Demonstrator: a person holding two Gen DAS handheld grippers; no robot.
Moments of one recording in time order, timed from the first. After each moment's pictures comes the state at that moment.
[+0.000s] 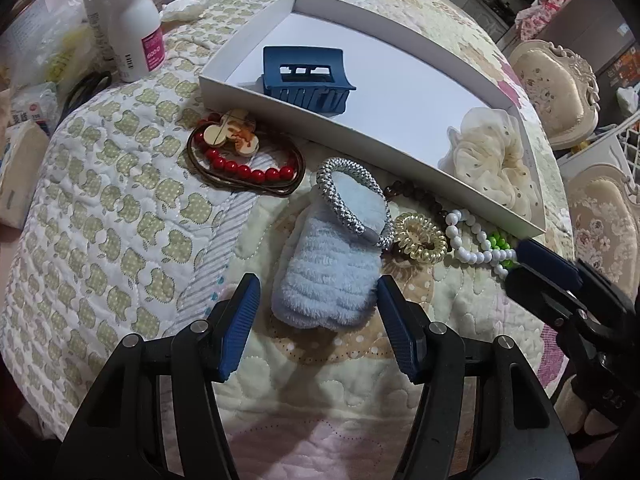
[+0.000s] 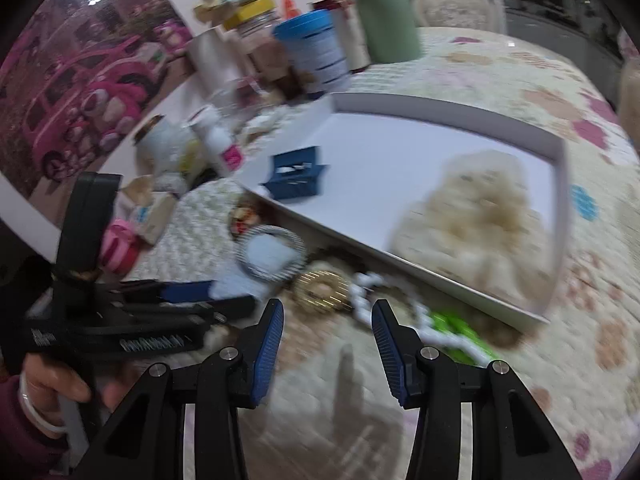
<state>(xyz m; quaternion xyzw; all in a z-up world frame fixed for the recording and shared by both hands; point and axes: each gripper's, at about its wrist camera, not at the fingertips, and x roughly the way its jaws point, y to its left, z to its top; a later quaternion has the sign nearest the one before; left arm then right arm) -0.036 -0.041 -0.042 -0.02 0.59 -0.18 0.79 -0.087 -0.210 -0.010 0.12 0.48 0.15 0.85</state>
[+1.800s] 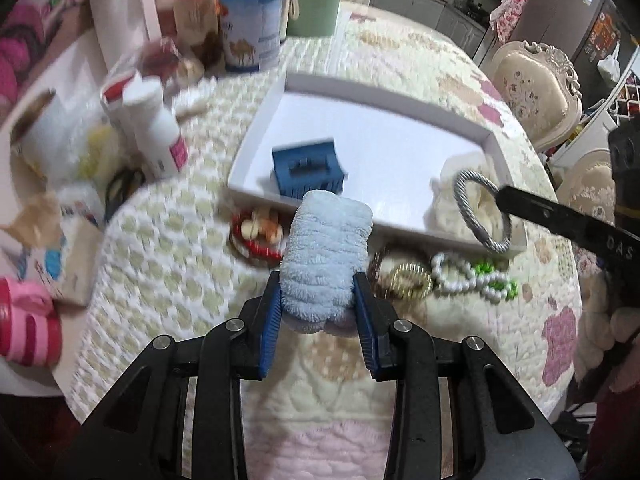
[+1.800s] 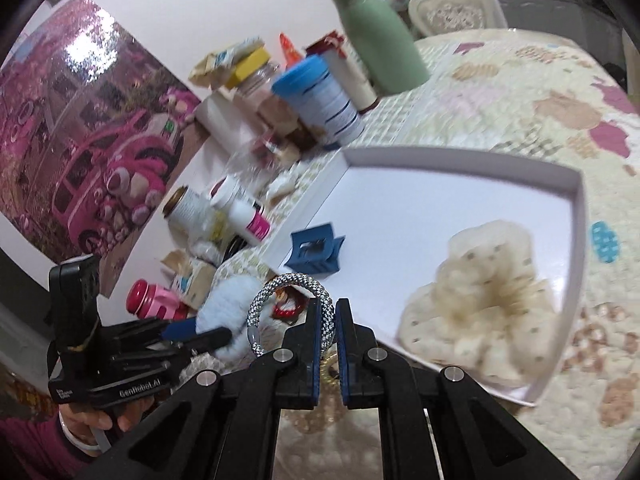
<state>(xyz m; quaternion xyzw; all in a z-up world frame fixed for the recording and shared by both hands) -0.027 -0.034 0.028 0.05 0.51 -0.18 0.84 -0.048 -0.264 0.027 0.22 0.43 0.18 0.85</state>
